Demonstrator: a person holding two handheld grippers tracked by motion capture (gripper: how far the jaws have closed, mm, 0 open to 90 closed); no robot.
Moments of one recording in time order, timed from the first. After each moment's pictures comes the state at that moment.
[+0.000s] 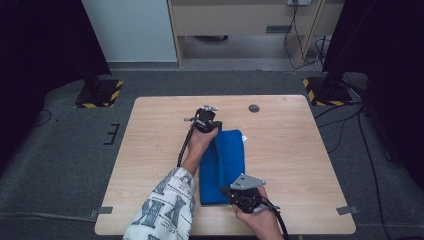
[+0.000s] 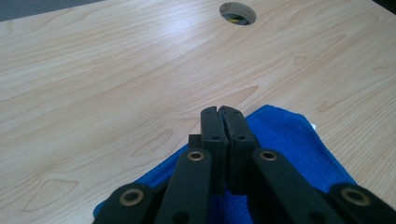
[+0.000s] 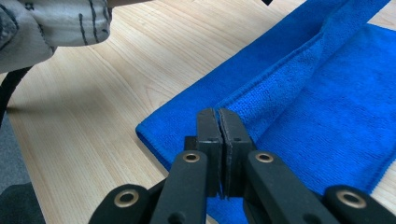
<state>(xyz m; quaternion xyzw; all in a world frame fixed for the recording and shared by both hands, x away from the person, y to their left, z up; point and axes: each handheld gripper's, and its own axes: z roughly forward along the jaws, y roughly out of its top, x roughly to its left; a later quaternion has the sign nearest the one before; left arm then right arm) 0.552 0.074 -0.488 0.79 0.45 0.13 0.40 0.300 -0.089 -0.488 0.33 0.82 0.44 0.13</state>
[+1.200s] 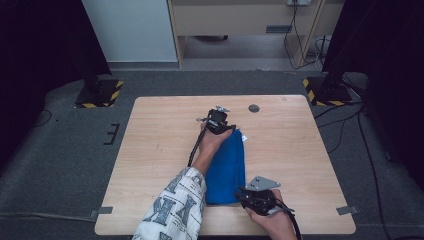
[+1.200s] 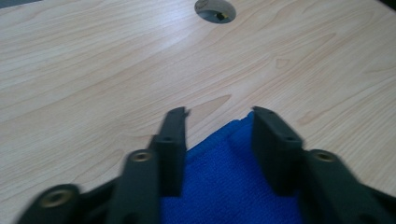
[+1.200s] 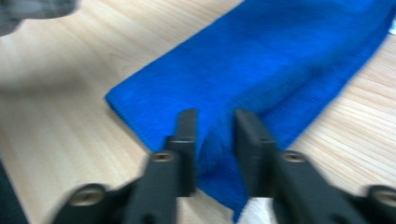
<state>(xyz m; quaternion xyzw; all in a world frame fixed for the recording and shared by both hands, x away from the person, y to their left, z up) 0.555 0.040 -0.494 0.79 0.45 0.12 0.40 0.300 -0.129 -0.499 0.37 0.82 0.41 0.13</state>
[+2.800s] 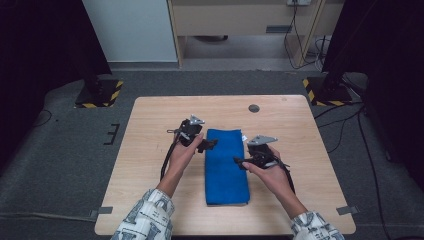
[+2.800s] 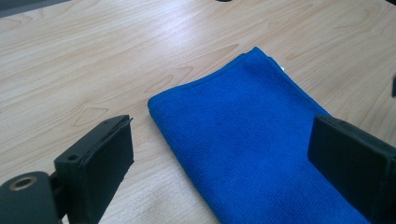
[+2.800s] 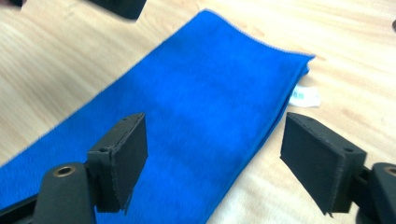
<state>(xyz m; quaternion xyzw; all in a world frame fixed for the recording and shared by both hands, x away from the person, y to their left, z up) 0.486 0.121 -0.471 0.81 0.41 0.15 0.40 0.426 -0.135 -0.487 0.40 0.81 0.40 0.15</state>
